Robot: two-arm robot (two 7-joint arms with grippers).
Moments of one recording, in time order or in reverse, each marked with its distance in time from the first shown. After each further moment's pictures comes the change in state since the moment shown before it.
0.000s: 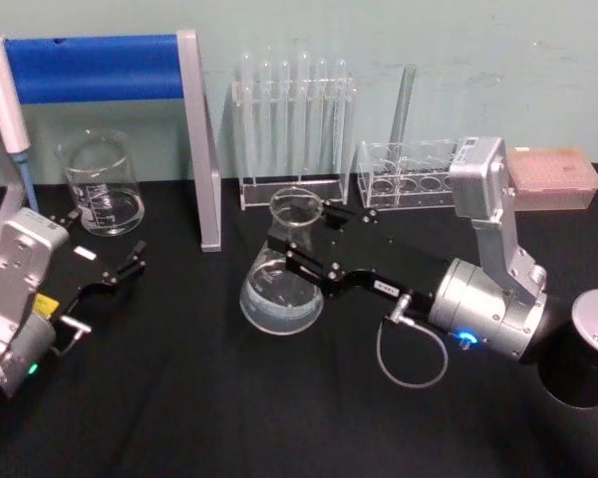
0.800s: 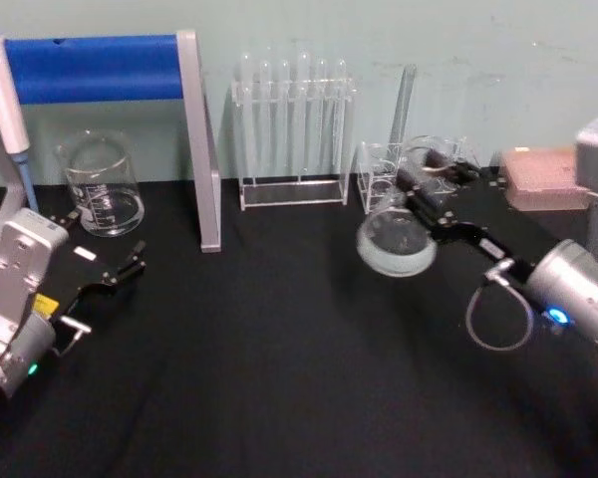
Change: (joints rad) left arm 0.000 0.000 0.000 0.000 0.000 0.000 0.000; right arm -0.124 0.061 0.185 -0.062 0.019 -0.024 -0.246
